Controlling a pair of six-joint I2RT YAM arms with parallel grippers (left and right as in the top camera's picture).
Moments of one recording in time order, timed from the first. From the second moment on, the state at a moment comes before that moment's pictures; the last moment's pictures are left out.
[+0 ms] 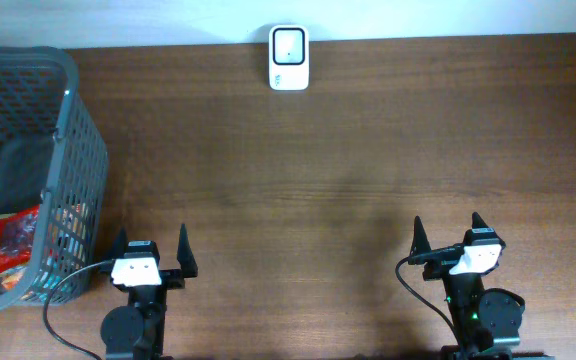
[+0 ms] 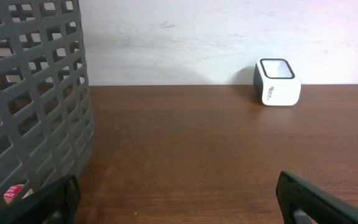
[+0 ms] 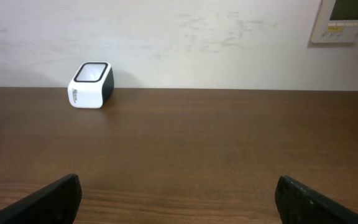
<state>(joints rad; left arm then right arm) 0.00 0.01 0.01 -0.08 -0.04 0.00 0.00 0.01 0.01 -0.08 -0.04 0.01</state>
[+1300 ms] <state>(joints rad) 0.00 0.01 0.01 0.12 0.28 -0.01 0.00 0.01 0.01 -0.08 -0.04 0.01</state>
